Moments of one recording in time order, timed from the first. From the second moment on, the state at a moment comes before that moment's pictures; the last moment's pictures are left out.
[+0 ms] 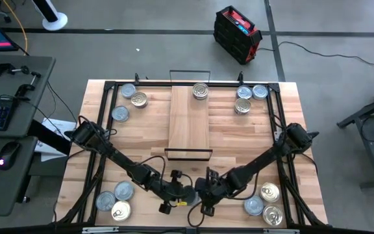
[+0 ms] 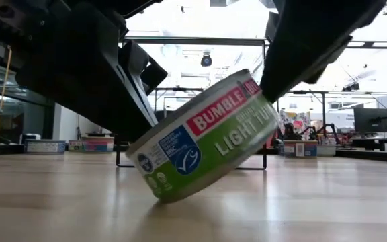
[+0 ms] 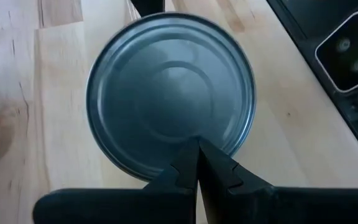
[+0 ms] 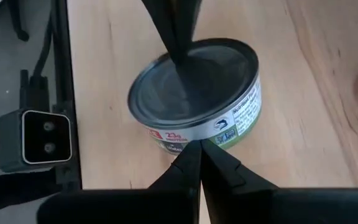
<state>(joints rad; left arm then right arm) -0.55 1.97 1.06 0.05 -0.18 -0.21 0.56 1.95 1.37 -0.41 0.17 0.75</state>
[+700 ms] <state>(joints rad) -0.54 1.98 1.05 0.14 -0.20 -0.35 0.50 1.96 1.50 -0.48 0.15 0.53</state>
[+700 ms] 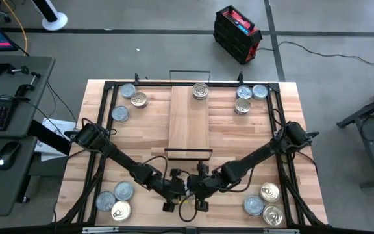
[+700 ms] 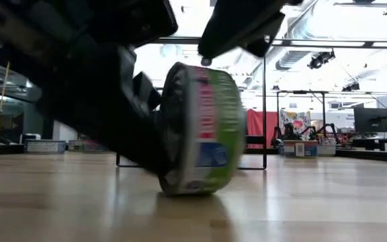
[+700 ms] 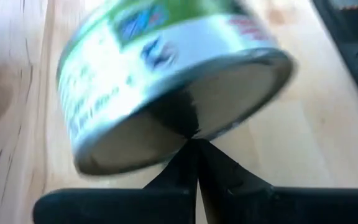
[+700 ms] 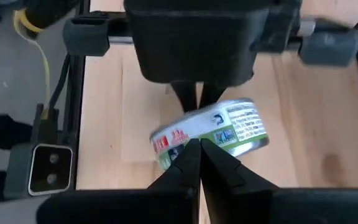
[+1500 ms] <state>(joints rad) -0.56 1.76 1.05 -0.10 -0.10 -0.43 0.56 1.96 1.69 -0.82 0.20 0.73</state>
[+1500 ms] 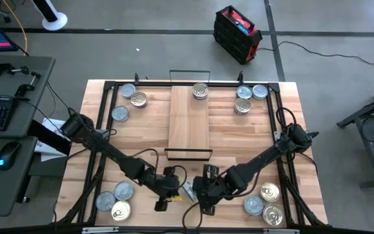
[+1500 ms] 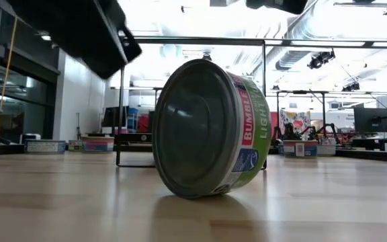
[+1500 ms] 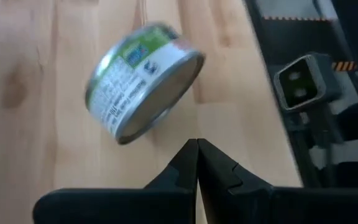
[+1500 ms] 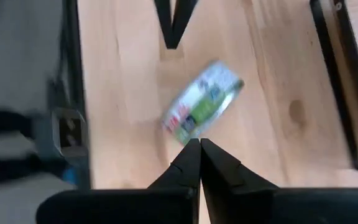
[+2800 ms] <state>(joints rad) -0.49 1.42 1.05 -0.59 -0.26 -0.27 0.51 2.13 1.69 -0.75 0.10 1.16</state>
